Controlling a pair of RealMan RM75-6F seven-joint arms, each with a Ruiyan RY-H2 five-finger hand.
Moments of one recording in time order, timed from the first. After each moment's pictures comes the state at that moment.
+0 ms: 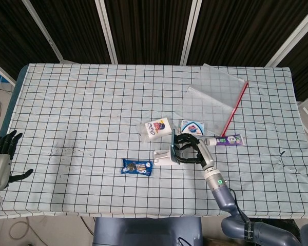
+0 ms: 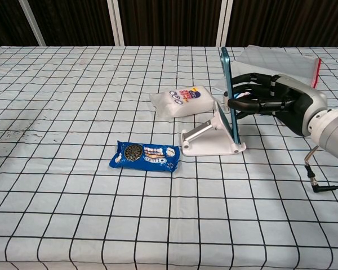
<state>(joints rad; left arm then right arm) -0.15 -1.17 -0.09 -1.62 1.40 1.42 0.05 0.51 -1.70 0.27 -1.38 -1.30 1.00 0.84</state>
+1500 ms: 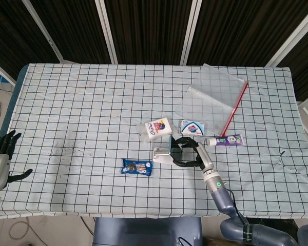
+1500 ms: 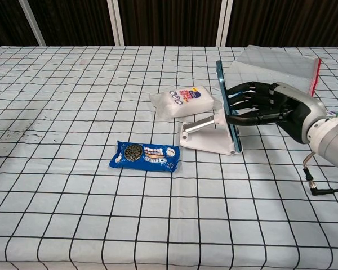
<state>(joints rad) -0.15 -1.16 -0.09 -1.62 1.40 1.42 0.04 0.50 -1.72 0.25 -1.38 -1.29 1.01 0.77</state>
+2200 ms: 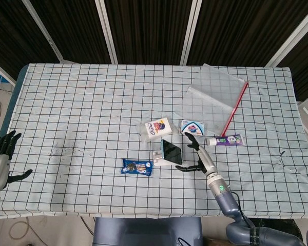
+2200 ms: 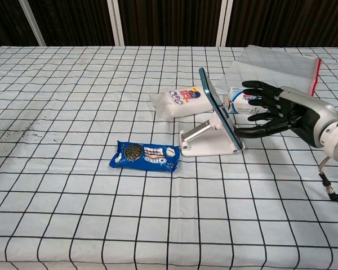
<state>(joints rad) -0.15 -1.15 -0.09 -1.63 1.40 1.42 0.03 0.48 -1.63 0.21 -1.47 -1.27 1.00 0.58</state>
